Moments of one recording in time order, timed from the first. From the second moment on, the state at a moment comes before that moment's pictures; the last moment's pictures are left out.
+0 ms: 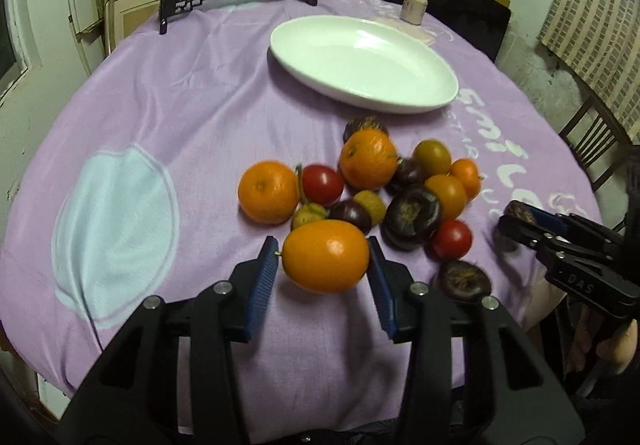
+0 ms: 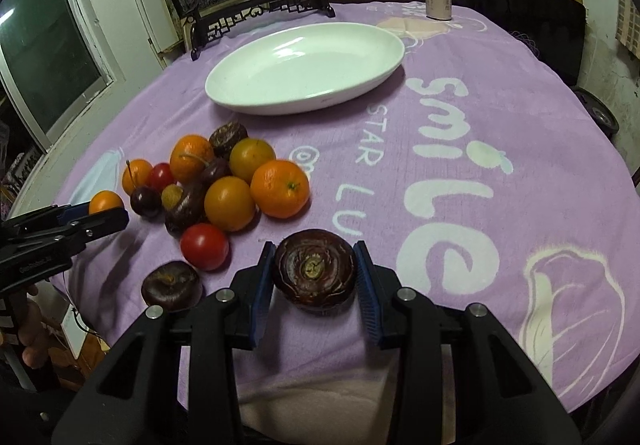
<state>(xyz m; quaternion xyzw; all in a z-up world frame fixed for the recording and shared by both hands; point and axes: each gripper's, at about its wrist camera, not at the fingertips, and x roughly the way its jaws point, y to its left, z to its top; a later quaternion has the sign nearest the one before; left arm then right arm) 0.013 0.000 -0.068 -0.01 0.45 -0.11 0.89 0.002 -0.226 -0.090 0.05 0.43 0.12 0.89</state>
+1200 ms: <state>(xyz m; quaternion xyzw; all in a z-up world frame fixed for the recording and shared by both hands) 0.174 0.007 0.004 0.01 0.39 -0.09 0.91 0.164 -0.218 -0.021 0.00 0.45 0.20 0.87</state>
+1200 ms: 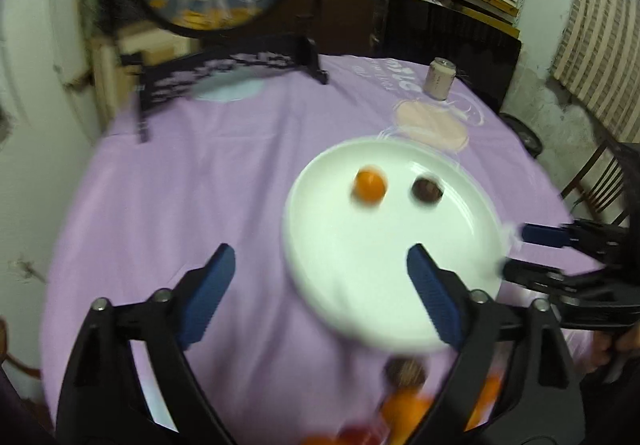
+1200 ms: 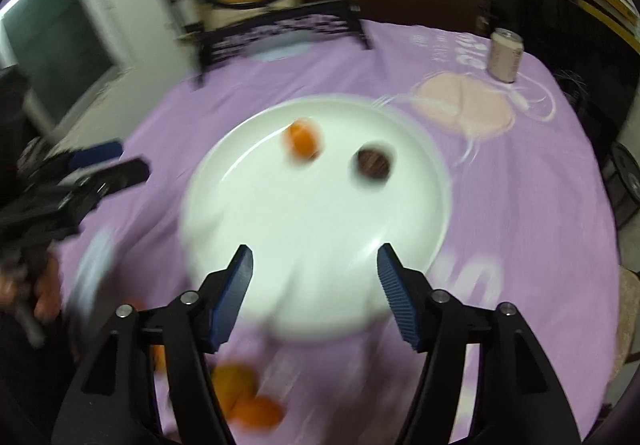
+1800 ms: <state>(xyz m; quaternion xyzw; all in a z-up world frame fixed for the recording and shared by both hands) 0.029 0.044 -0.051 -0.01 0.41 -0.07 0.91 0.021 -0.197 -0.062 -0.04 0.44 0.14 0.89</state>
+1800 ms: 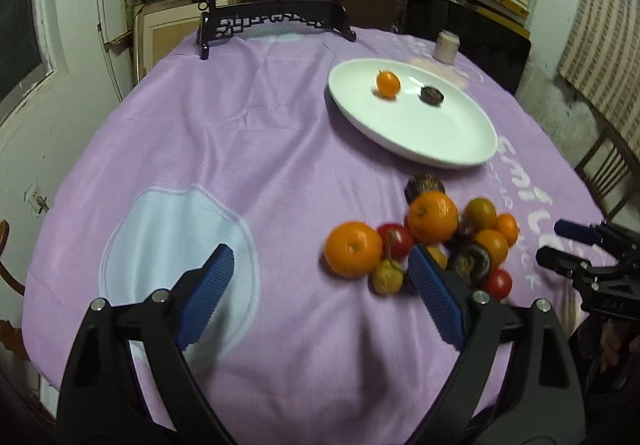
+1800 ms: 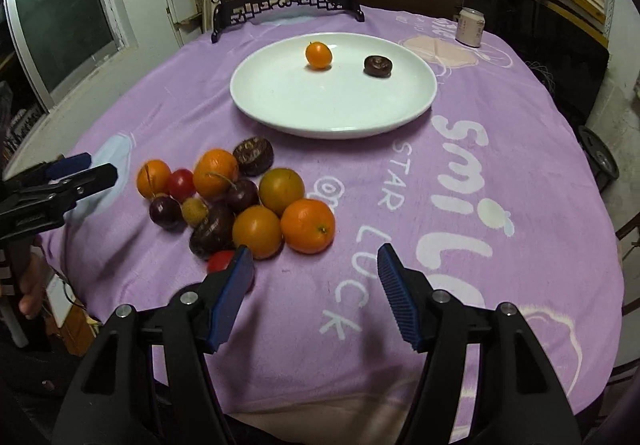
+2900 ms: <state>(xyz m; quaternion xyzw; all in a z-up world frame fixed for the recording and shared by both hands) 0.031 -0.006 -0.097 0.04 0.47 -0.10 0.87 0.024 -0.220 -0.086 0.02 0.43 0.15 0.89</state>
